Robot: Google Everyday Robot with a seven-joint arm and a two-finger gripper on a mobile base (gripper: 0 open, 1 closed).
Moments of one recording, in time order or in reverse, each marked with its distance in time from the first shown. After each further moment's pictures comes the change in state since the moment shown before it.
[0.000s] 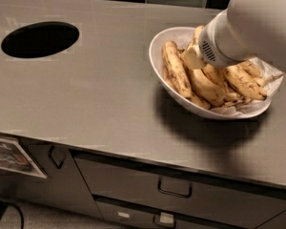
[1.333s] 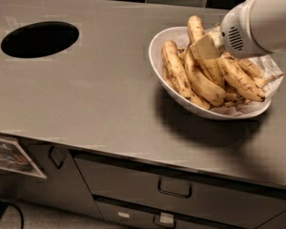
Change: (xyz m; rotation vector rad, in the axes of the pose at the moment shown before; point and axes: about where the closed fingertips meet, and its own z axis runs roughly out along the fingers) arm -0.013 -0.009 -0.026 -0.172 -0.144 0.055
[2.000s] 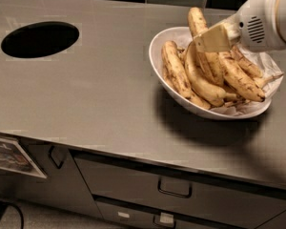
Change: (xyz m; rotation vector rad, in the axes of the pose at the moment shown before) arm -0.011 0.000 -0.020 -0.111 -0.088 0.026
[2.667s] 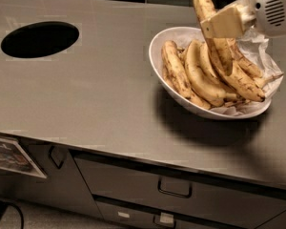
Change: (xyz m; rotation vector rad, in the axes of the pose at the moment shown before) arm -0.022 -0.004 -0.027 0.012 -0.038 -0.041
